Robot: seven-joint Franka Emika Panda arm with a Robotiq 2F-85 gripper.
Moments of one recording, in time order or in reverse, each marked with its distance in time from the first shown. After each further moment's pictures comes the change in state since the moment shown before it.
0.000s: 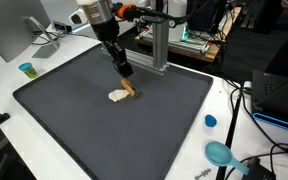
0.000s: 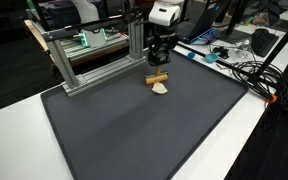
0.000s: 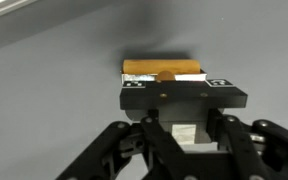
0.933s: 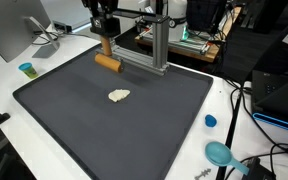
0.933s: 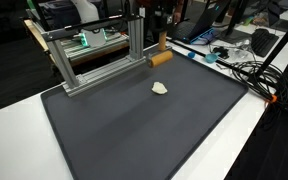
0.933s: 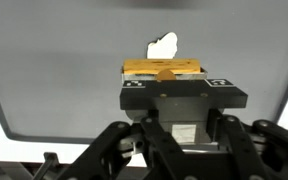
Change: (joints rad) arm 0.007 -0.267 0.002 0.013 -0.151 -0.068 -0.313
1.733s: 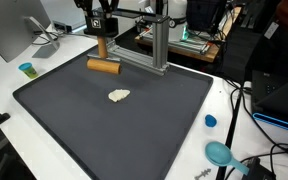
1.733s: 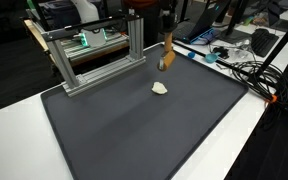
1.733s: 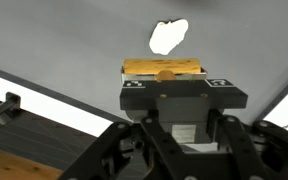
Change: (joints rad) arm 0.000 -0.009 0.006 -0.041 0.001 0.109 -0.380
